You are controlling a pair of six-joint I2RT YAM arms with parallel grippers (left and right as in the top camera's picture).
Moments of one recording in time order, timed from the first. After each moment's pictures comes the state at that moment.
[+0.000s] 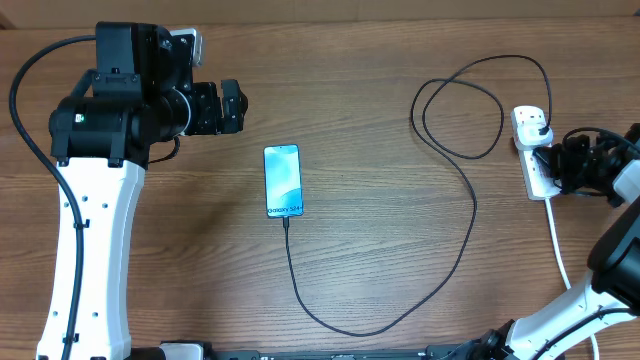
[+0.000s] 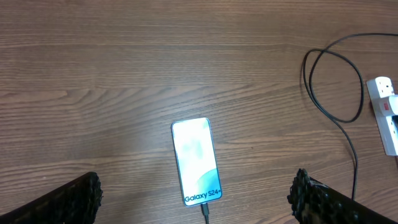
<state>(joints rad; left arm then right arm) -0.06 1.51 1.72 -1.13 0.25 -0.13 -0.63 2.03 1.21 -0.37 -0.70 0.64</state>
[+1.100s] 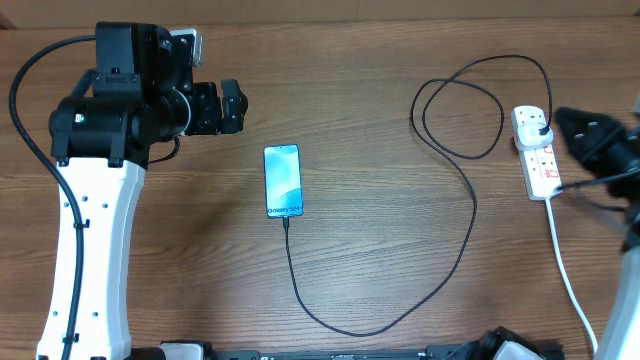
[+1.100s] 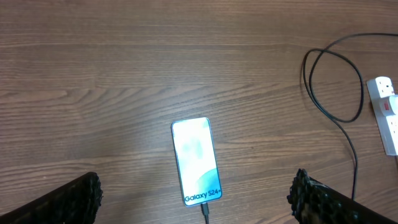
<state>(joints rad) -0.06 1.51 1.72 -1.13 0.25 -0.13 -0.48 1.09 1.18 -0.67 -0.81 0.33</state>
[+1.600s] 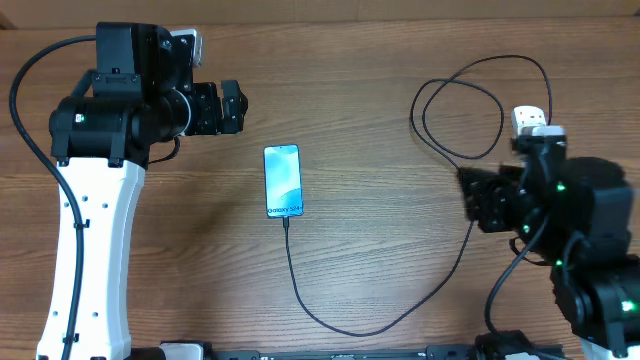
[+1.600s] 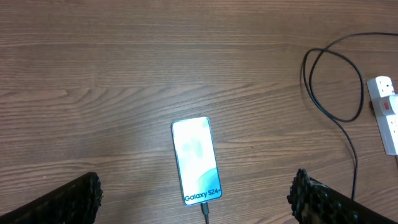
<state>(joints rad) -0.06 1.51 1.72 -1.13 0.25 -0.13 0.14 0.87 1.18 -0.98 -0.13 0.18</state>
